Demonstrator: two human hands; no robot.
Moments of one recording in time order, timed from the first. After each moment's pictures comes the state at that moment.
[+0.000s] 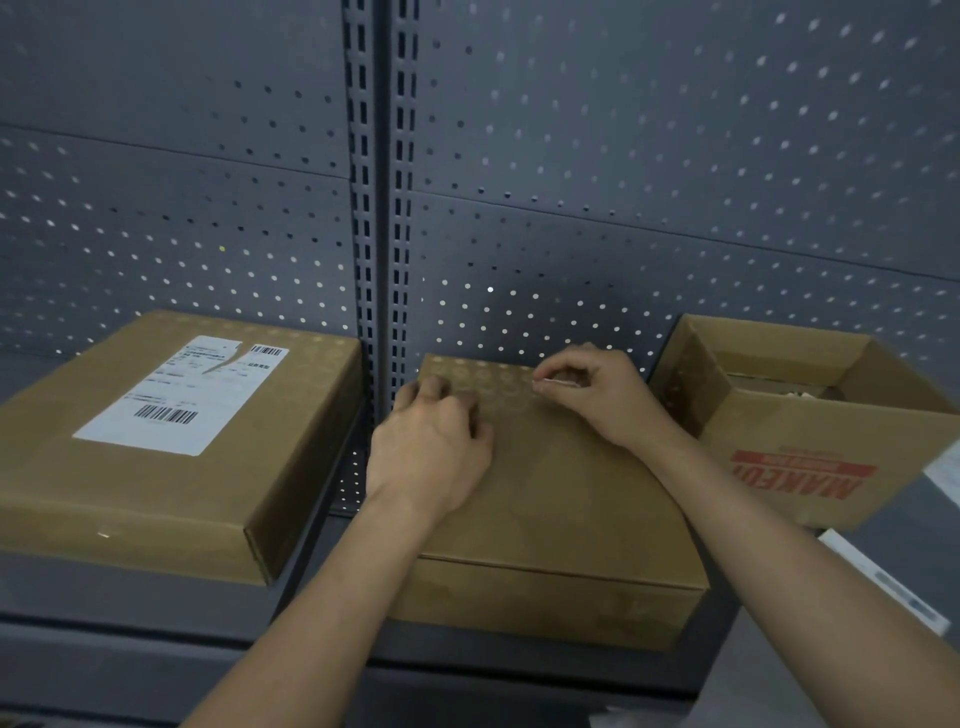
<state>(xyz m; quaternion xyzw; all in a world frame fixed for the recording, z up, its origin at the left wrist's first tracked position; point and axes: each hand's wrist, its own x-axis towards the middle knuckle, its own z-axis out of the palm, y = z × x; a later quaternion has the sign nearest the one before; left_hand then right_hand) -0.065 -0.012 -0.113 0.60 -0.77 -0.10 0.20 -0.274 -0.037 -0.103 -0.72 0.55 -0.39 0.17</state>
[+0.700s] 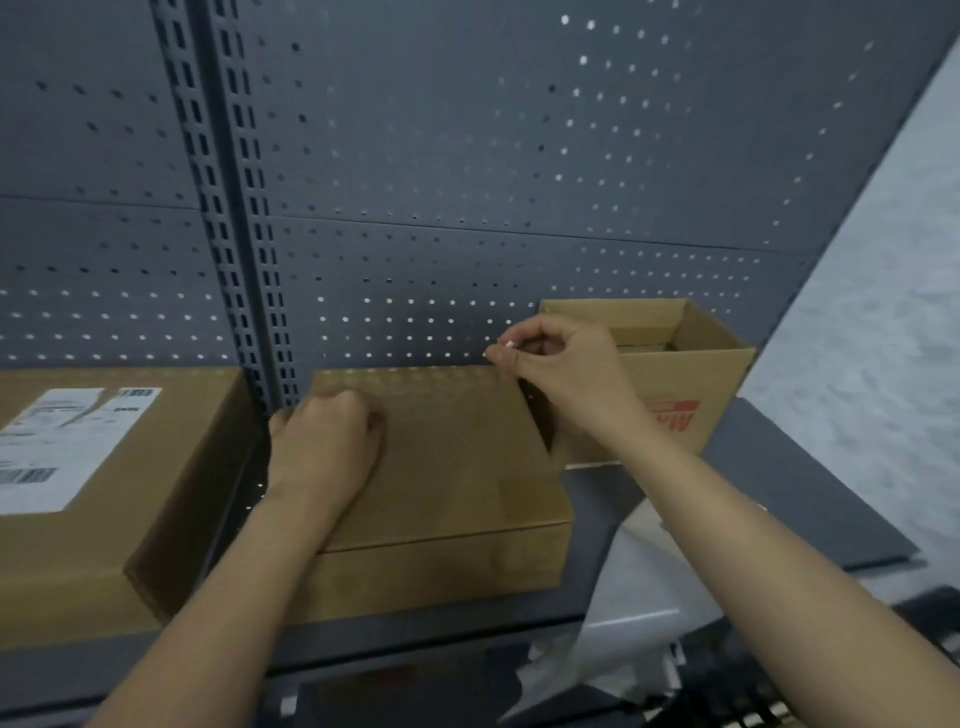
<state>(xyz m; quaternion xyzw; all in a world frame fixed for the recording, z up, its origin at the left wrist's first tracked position) -0.066 -0.015 -0.108 0.55 -0.81 -0.03 0.22 -0.282 0.063 -0.041 -0.59 0.60 -0.51 0.15</state>
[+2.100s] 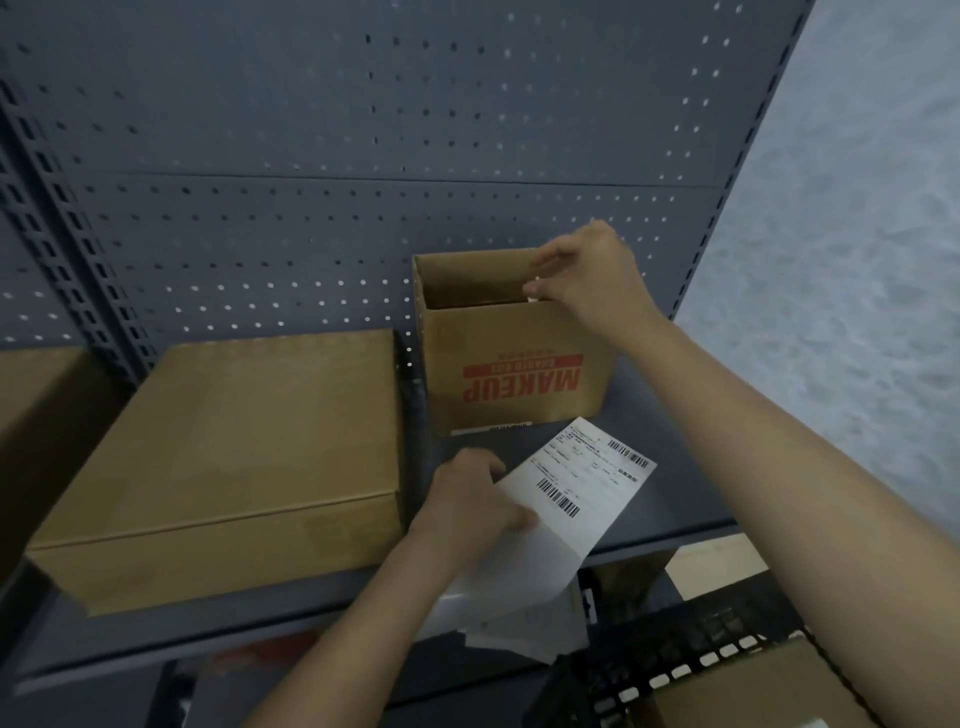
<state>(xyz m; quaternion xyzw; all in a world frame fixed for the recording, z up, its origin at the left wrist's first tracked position) -0.272 0.119 -0.147 0.47 -0.76 -0.43 0.13 -0.469 0.084 -0.032 -0.60 0.70 -0.38 -0.06</state>
